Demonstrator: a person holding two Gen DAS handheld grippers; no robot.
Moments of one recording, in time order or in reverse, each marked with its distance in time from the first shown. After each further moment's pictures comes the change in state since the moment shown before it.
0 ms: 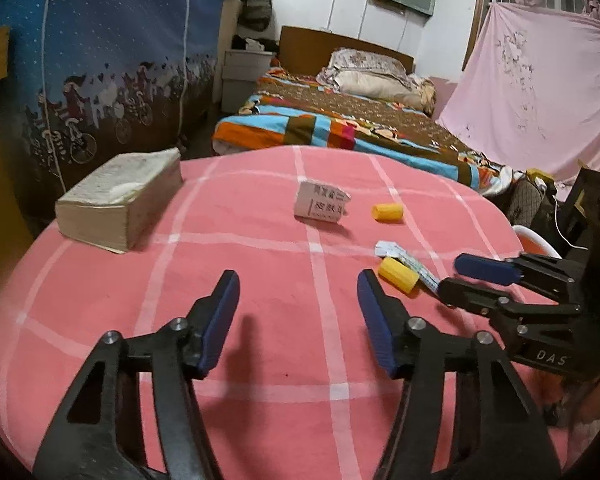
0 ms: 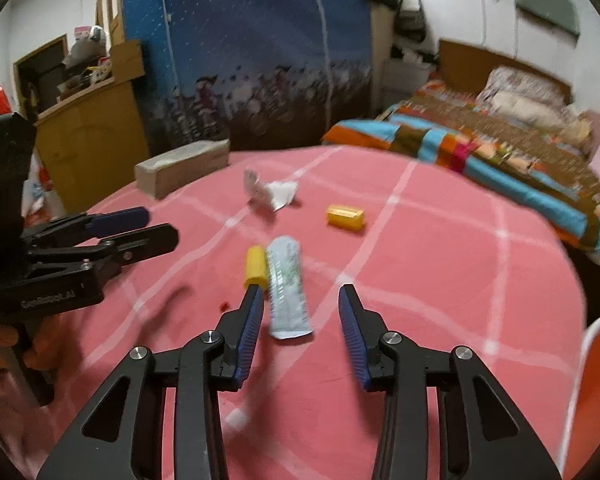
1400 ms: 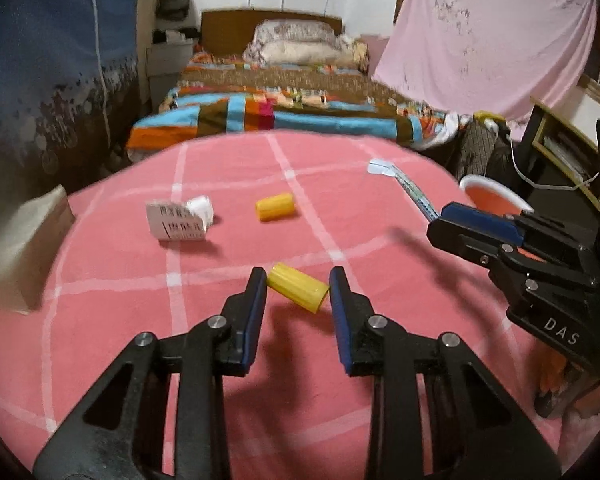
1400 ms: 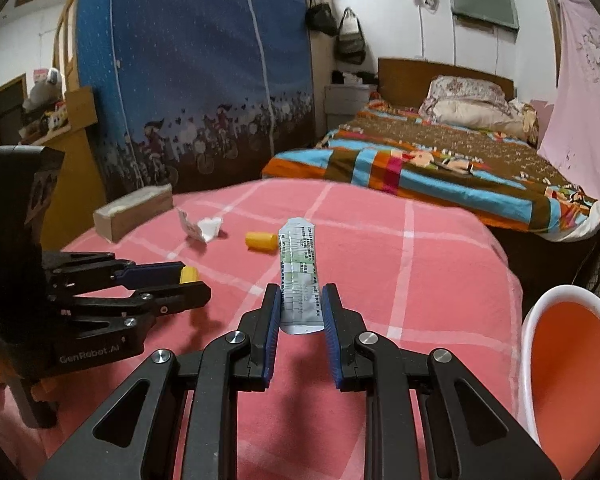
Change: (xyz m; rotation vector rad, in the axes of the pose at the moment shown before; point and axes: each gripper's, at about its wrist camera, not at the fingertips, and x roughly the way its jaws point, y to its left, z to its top) left arm 0.023 -0.069 0.020 0.197 0.069 -0.159; right arm -0.050 -0.031 -0.009 0.112 -0.165 -0.187
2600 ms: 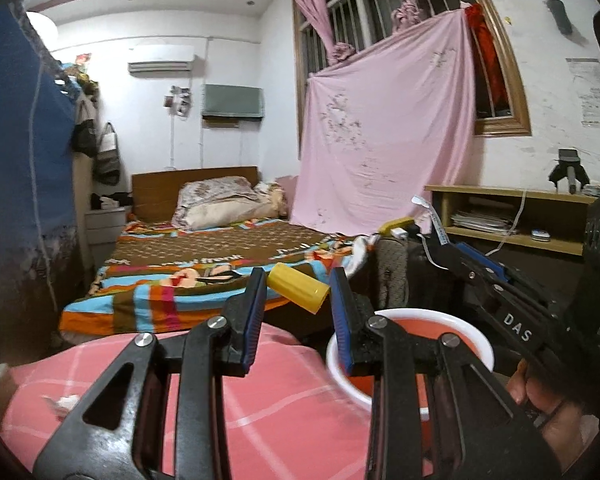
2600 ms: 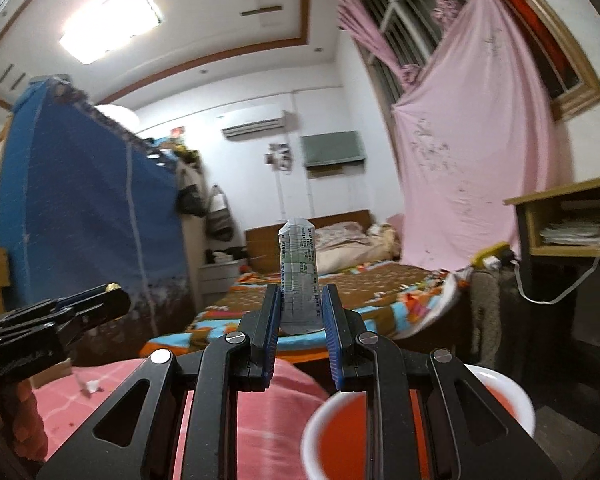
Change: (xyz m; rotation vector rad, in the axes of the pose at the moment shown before) left arm -0.048 -0.160 0.045 0.250 -0.542 -0.198; right arm -0.160 -0.119 -0.041 0.225 -0.663 -0.440
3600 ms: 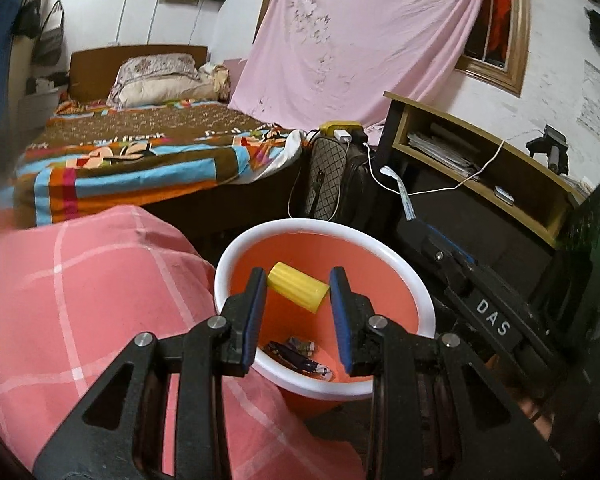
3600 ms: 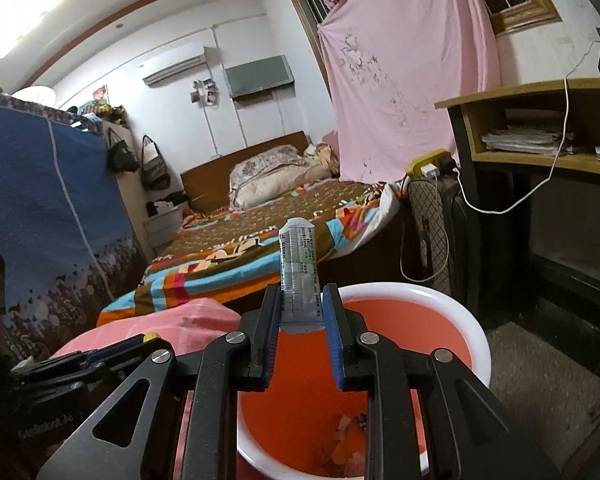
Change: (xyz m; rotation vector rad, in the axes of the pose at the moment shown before) left arm 0.103 -0.055 -0.041 -0.181 0.423 -0.239; right arm 0.022 -0.061 -0.024 0.157 0.291 -0.197
